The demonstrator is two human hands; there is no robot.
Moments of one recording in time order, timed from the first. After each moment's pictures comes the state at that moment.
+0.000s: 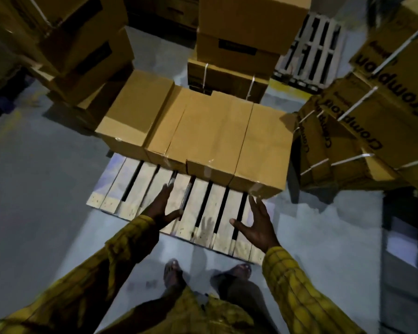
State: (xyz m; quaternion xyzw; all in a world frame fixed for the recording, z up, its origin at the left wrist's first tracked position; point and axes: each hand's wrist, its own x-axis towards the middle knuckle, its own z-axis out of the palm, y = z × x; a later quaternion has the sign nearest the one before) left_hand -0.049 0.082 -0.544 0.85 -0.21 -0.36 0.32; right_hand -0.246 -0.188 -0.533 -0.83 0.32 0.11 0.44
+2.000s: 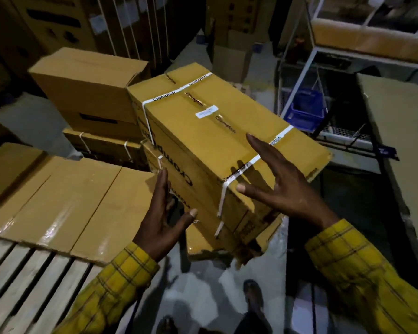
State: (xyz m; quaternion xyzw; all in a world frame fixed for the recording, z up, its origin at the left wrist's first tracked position) left_hand -0.326 -0.771 -0.325 0.74 -0.27 -0.15 0.60; right_hand -0.420 -1.040 -0.245 -0.92 0.07 -0.09 0.37
